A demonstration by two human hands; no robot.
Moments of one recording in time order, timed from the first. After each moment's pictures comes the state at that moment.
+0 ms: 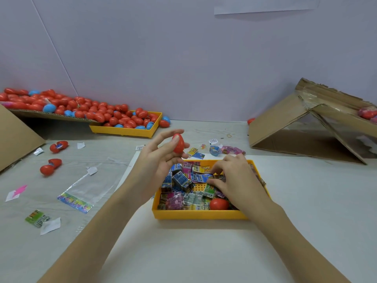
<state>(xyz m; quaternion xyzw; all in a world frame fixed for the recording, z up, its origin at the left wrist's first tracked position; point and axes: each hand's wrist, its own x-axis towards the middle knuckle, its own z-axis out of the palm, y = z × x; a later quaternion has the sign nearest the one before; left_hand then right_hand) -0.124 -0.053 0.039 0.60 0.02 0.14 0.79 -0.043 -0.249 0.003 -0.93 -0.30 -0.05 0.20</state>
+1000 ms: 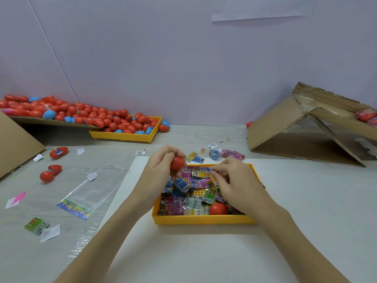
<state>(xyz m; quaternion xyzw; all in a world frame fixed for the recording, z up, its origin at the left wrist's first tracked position) -0.120 -0.056 0.022 0.73 0.09 0.17 0.65 -0.041 -0.255 0.003 -0.88 -0.35 -0.07 0.33</state>
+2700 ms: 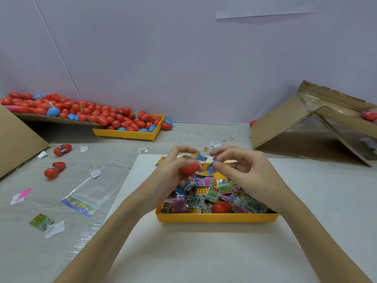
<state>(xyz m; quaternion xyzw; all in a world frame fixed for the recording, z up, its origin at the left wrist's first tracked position) -0.125 -0.065 0.030 0.70 0.01 0.06 0.72 -0.047 -0.270 0.034 -0.71 -0.37 0.06 0.60</state>
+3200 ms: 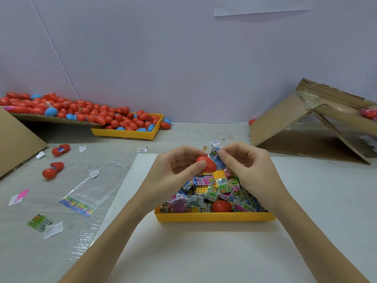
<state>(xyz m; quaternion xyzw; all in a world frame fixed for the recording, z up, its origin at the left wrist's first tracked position) -0.134 -0.072 0.033 0.77 -0.07 0.16 0.61 -0.052 -0.267 0.033 -0.71 -0.31 0.00 0.63</state>
